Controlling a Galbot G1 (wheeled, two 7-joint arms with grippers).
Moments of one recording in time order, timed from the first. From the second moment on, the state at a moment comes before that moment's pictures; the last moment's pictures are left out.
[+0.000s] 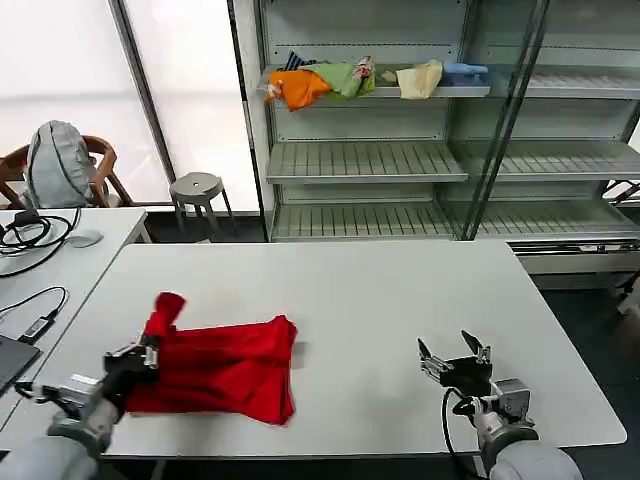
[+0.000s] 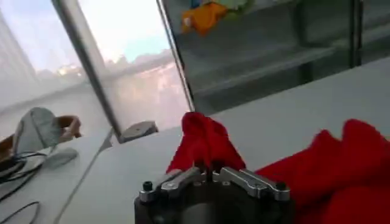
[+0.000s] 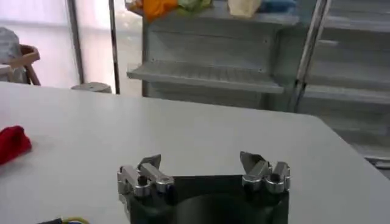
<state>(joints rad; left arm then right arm) 1.49 -1.08 -0.74 -2.21 -0.25 0.55 0.11 -1.45 1.21 0.54 2.24 0.29 -0.58 0.08</state>
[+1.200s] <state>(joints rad) 1.37 -1.09 -0.60 -2.28 -0.45 0.40 0.03 -1.44 1.22 0.55 2.22 0.28 -0.58 0.07</state>
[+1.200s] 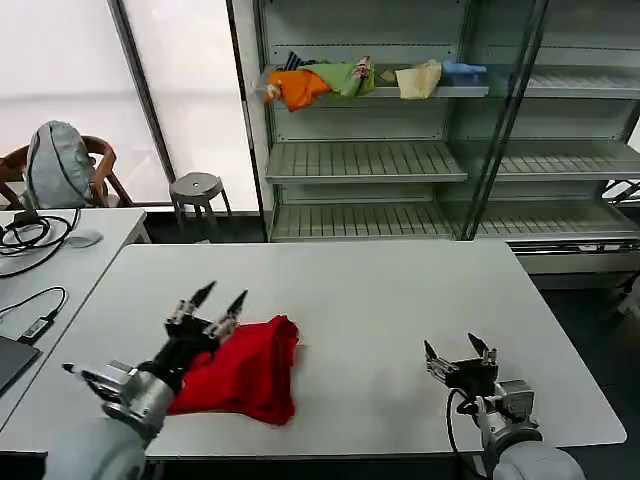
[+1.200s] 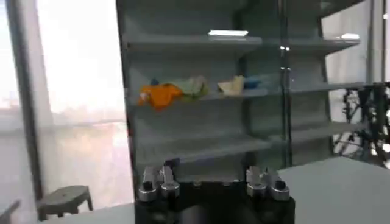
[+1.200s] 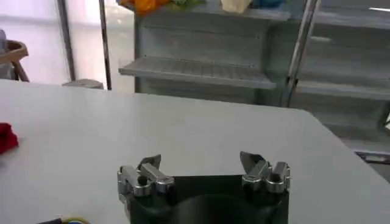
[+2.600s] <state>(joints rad) 1.49 -1.12 -0.61 -1.99 -0.50 0.43 -0.08 -1.42 1.23 0.48 2.21 0.25 -0.58 0.07</state>
